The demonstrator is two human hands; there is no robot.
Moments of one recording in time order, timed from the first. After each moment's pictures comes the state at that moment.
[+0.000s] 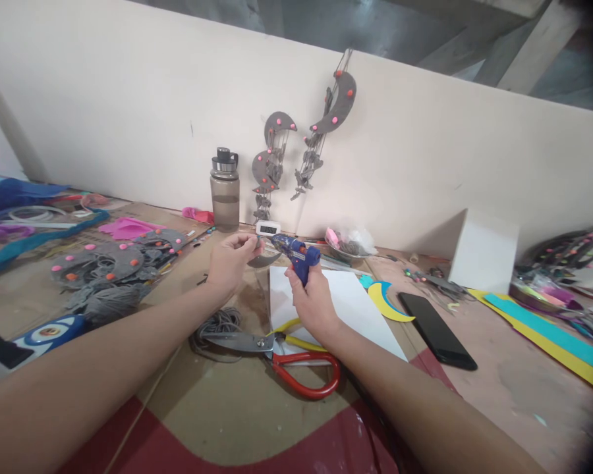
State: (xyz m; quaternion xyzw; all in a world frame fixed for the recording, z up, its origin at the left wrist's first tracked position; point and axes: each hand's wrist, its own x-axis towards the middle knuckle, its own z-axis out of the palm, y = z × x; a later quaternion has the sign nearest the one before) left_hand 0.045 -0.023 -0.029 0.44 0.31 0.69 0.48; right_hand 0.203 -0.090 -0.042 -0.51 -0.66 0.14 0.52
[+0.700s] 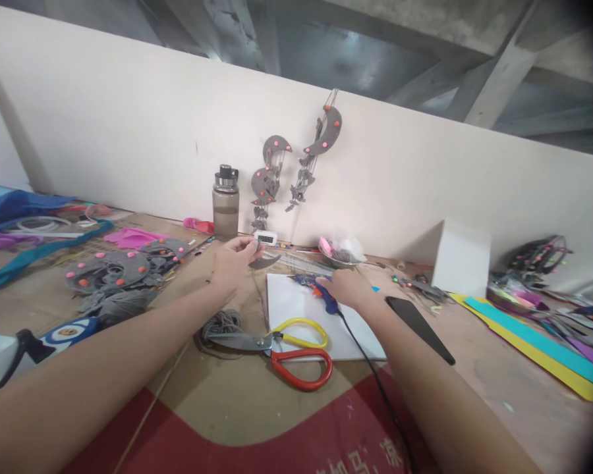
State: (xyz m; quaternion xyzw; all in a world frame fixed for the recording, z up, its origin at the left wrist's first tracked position) left_hand 0.045 -0.028 -0.015 0.44 0.29 0.70 0.48; right_hand 0.278 -0.081 0.017 -0.74 -0.59 0.20 0.23
